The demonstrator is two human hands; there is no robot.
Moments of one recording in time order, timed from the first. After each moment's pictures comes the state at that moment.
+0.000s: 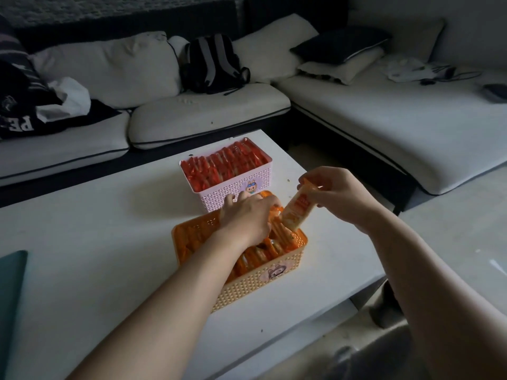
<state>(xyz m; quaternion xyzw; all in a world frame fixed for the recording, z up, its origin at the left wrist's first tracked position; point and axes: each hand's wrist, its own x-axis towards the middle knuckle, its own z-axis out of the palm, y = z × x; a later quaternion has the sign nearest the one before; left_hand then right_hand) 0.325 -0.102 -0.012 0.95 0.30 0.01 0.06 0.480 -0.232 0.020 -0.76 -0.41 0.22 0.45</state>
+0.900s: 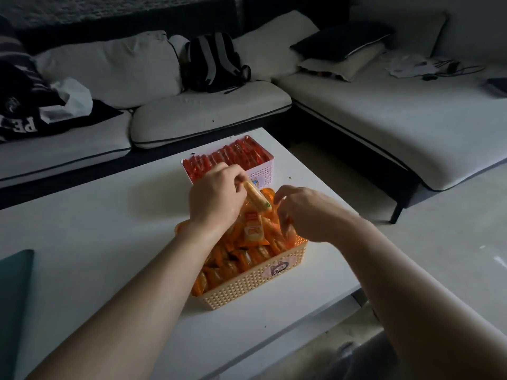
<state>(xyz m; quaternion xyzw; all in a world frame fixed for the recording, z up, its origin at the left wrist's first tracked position) 0.289 -0.082 0.019 0.89 0.35 0.30 0.06 0.435 -0.218 0.021 -0.74 -0.66 0.08 0.06</state>
